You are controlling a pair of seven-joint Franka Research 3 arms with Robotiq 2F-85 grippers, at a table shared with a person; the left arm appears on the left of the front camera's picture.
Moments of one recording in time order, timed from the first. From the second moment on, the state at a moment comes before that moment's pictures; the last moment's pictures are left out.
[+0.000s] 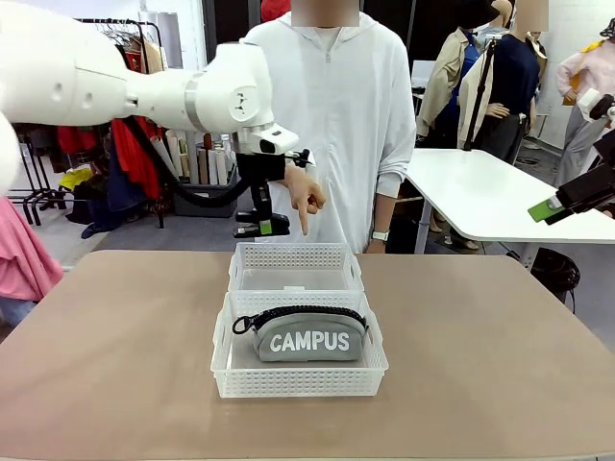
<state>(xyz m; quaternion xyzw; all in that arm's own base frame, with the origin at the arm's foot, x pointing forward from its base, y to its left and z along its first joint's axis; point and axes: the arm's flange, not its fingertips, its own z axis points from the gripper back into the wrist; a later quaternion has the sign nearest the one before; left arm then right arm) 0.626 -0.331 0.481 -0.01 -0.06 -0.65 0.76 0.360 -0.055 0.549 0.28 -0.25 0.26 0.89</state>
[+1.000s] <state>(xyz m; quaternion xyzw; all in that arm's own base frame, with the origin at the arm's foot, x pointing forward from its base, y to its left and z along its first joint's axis) 0.643 -0.372 0.400 0.01 -0.08 -0.67 0.73 0.360 -0.055 0.549 0.28 -0.25 0.26 0.89</state>
